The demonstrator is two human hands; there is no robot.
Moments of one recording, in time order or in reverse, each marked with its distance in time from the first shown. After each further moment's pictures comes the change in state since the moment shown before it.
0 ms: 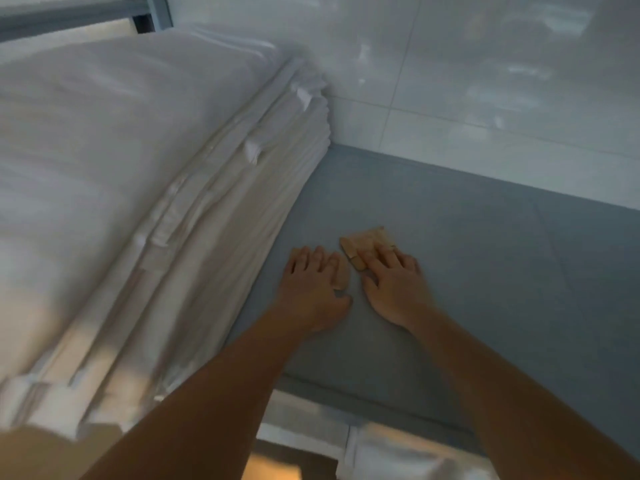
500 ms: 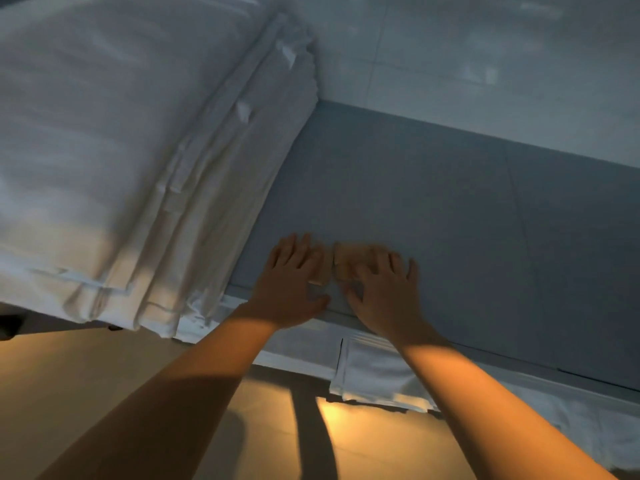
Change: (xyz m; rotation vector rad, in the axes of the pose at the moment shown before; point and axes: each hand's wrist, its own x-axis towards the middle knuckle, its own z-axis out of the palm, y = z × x) left_hand -0.111 0.005 0.001 -0.064 0.045 0.159; right_hand -0.139 -0.022 -0.008 -0.017 0.154 0.014
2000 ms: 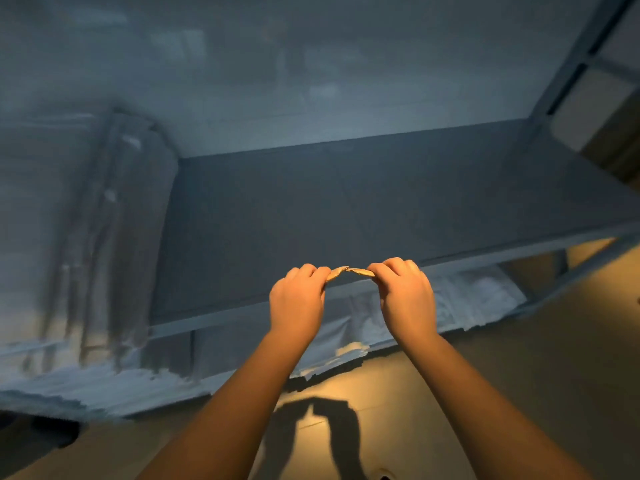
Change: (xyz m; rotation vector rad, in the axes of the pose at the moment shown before) left_hand -0.108 0.247 -0.080 -0.044 0.227 0.259; right_hand -0.238 0.091 -0.165 0.185 0.435 0.429
